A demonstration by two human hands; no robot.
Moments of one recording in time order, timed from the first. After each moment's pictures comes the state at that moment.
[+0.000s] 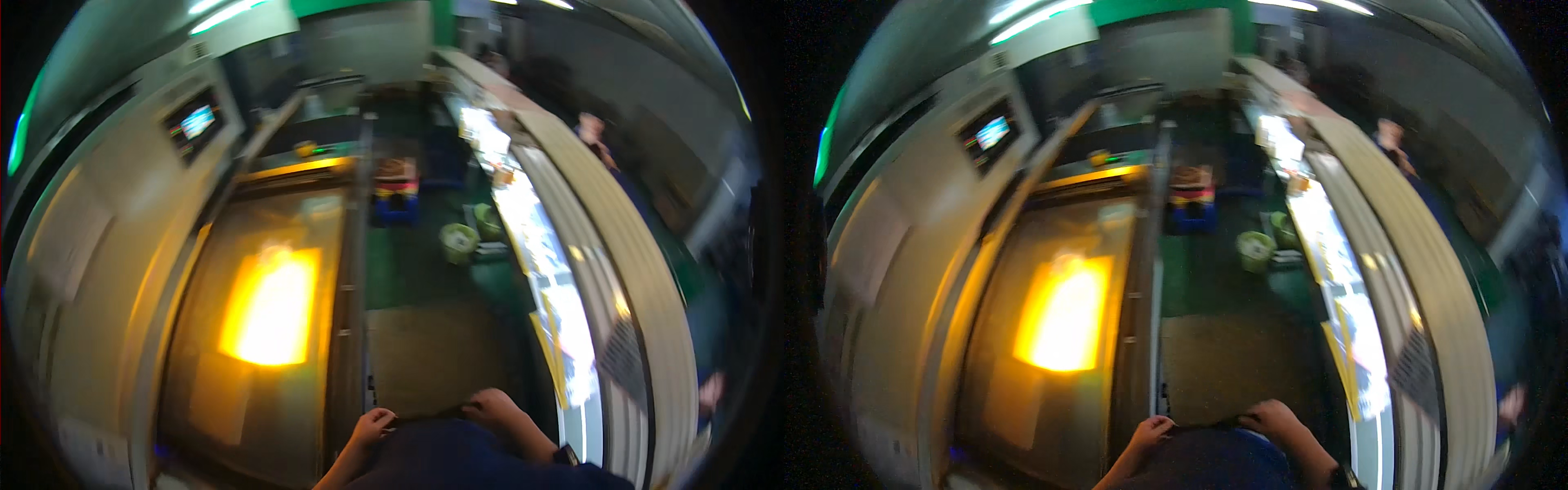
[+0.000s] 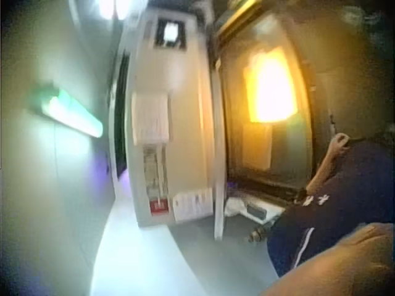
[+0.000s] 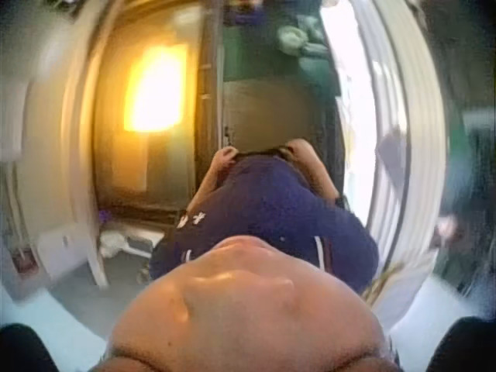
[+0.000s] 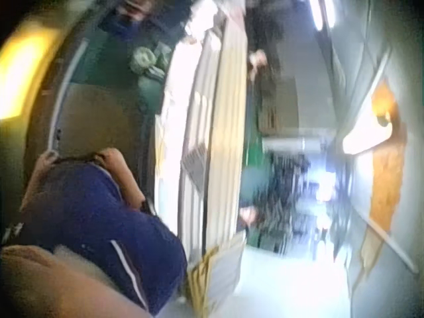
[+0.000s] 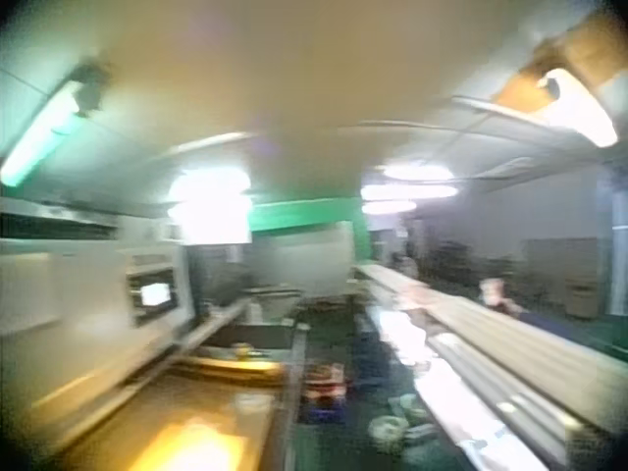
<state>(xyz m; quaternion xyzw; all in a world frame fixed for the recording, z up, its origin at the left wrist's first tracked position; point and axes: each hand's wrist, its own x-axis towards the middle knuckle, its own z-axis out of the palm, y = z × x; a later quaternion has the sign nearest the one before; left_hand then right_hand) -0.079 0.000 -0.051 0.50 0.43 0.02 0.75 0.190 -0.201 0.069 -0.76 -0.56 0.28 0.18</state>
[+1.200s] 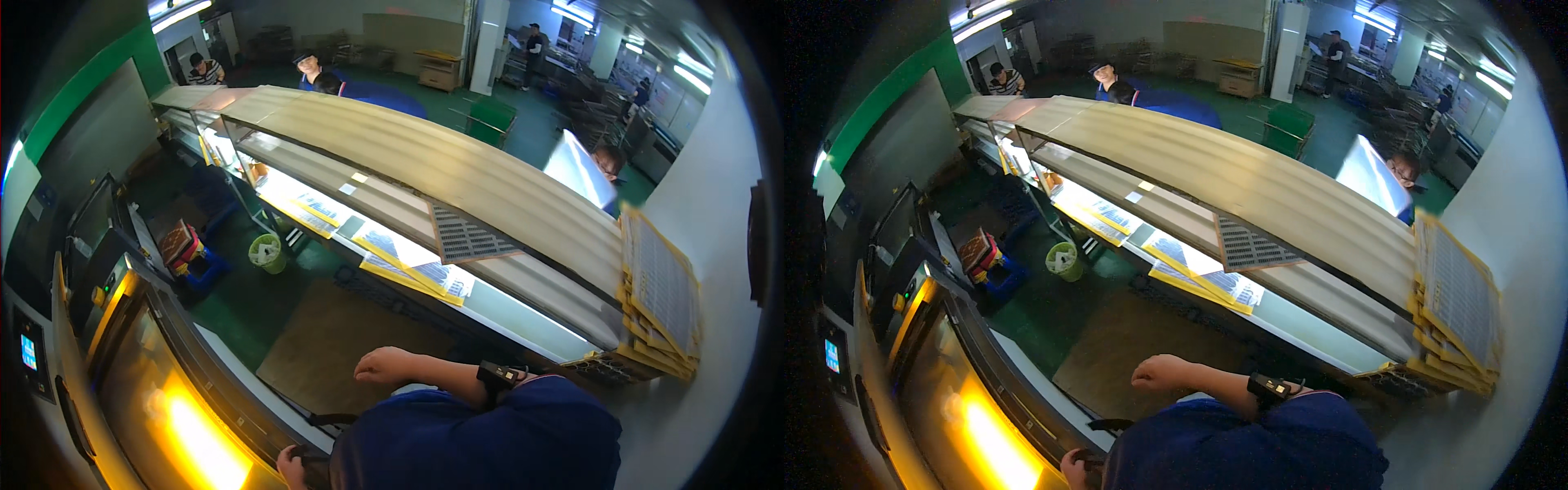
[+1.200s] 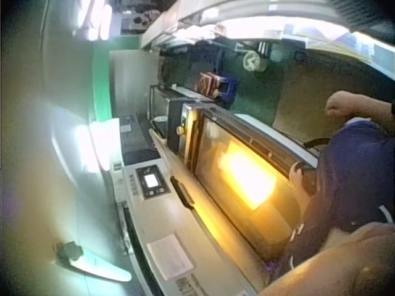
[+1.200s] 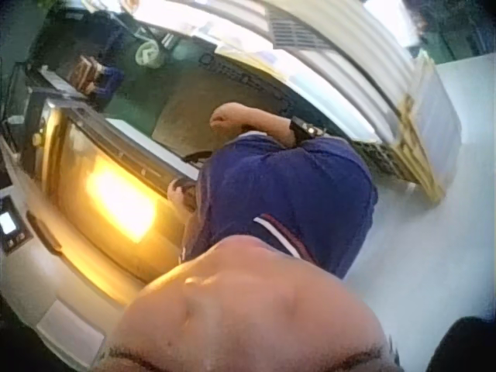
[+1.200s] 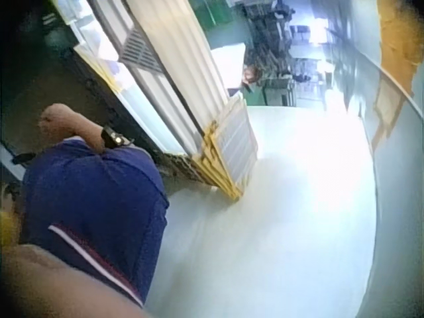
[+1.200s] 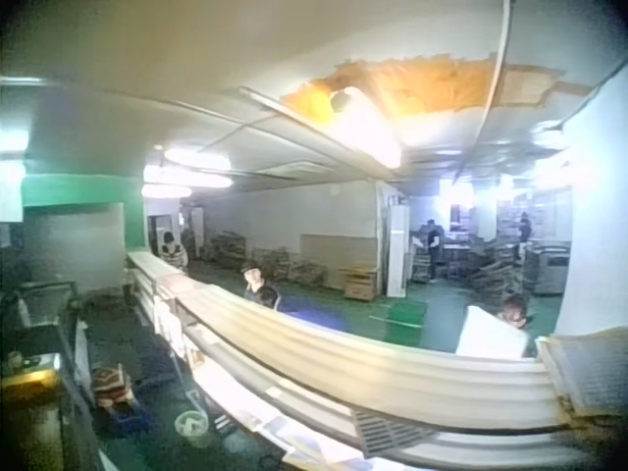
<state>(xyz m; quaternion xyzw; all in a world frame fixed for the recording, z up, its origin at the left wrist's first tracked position) -0.102 0.164 -0.197 0.79 0.26 0.07 0.55 0.231 -0.220 0.036 -0.80 -0.42 0.27 0.34</state>
